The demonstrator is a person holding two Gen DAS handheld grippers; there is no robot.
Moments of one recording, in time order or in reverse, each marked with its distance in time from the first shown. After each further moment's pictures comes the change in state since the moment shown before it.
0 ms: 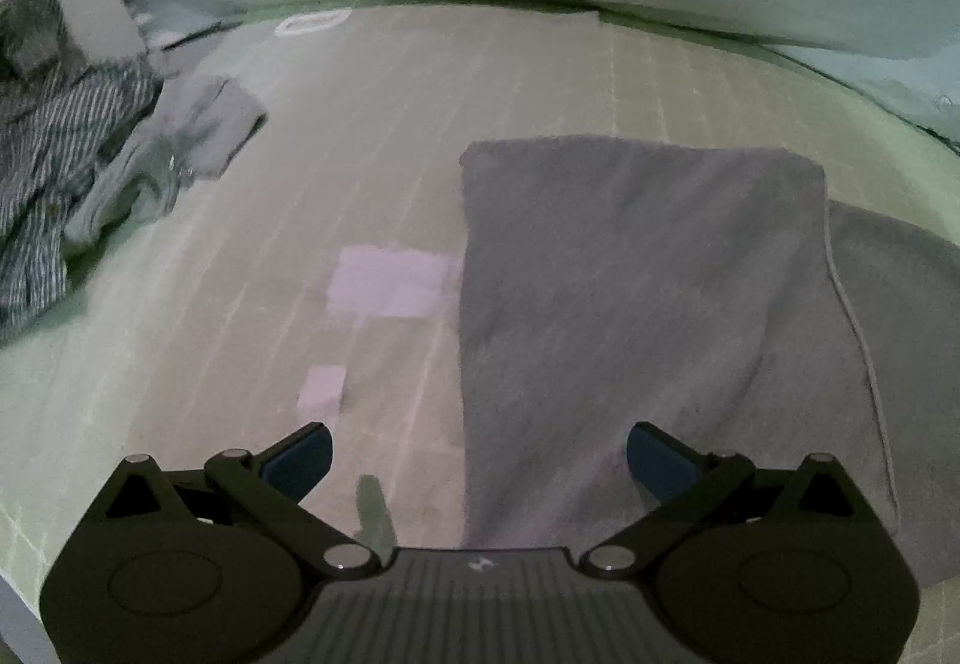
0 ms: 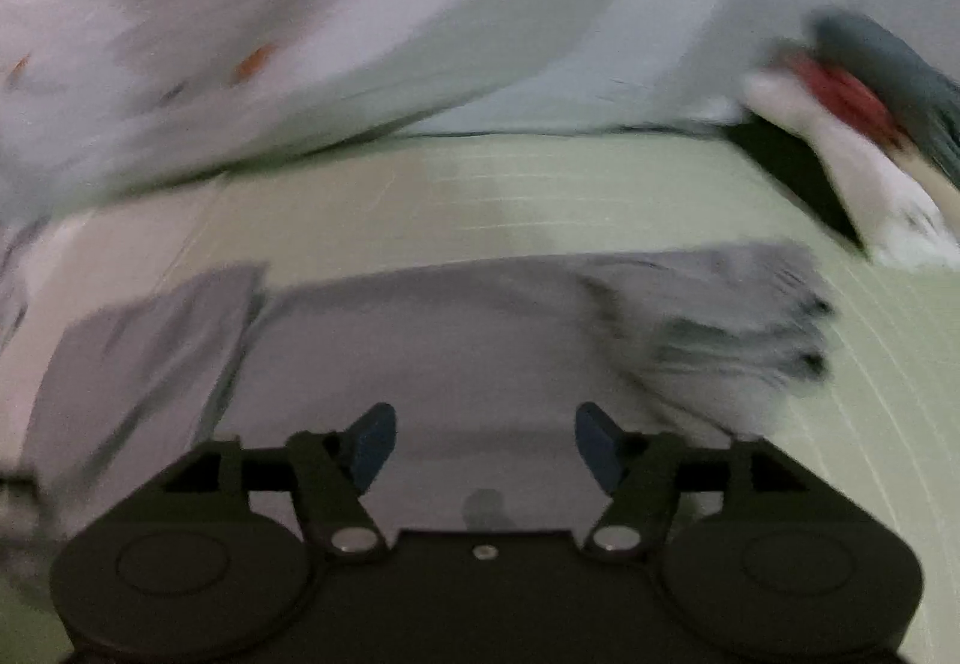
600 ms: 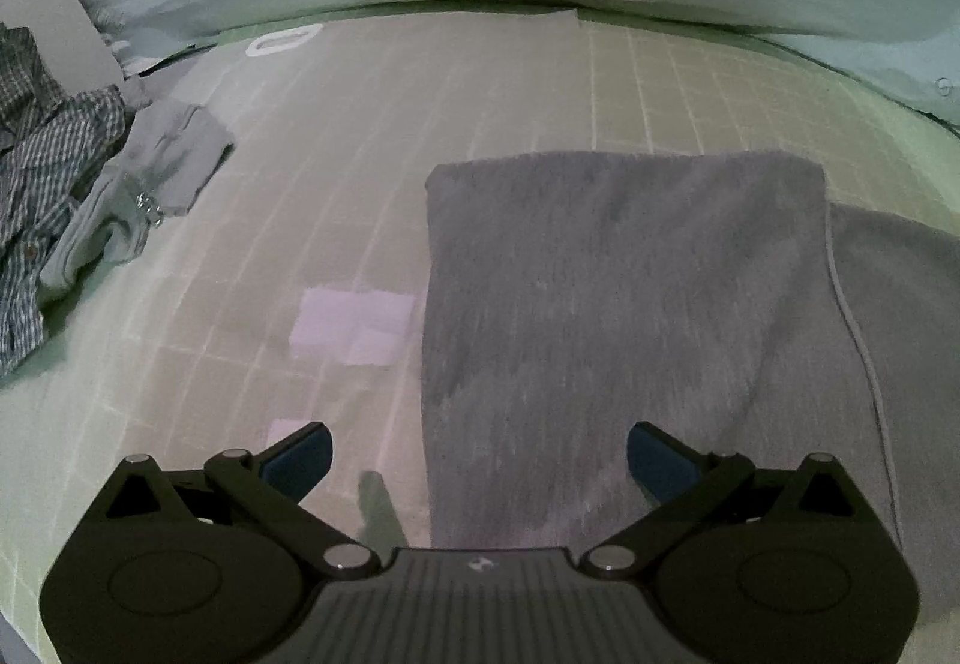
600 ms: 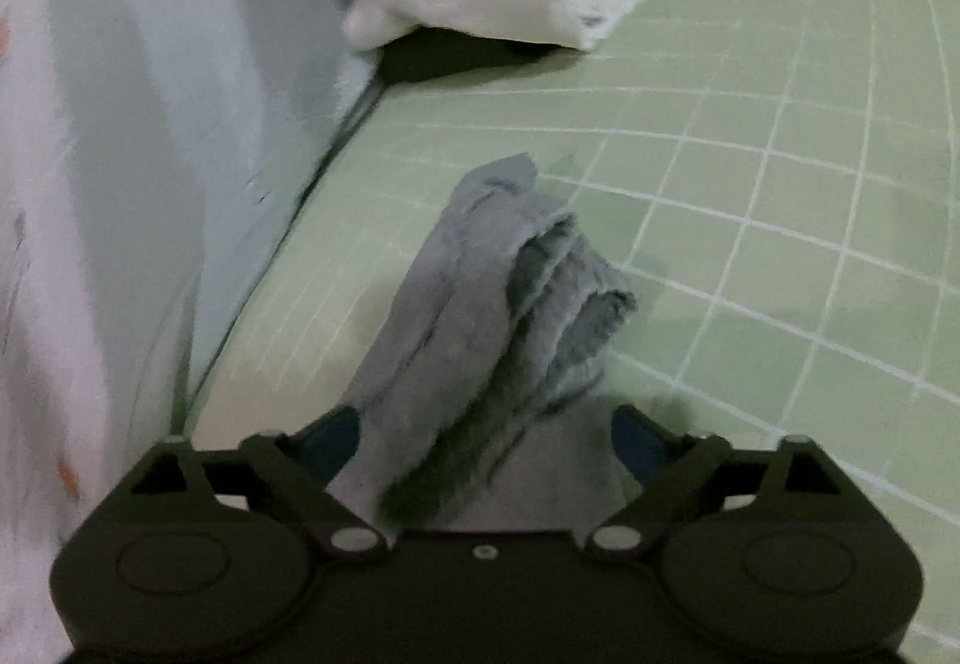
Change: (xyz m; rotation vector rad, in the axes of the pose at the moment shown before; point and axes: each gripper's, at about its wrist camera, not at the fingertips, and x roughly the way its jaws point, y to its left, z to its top) left arm 0.020 -0.025 0.023 0.065 -0.014 0.030; right arm 0.064 -0.146 0.014 0.921 0.006 -0.087
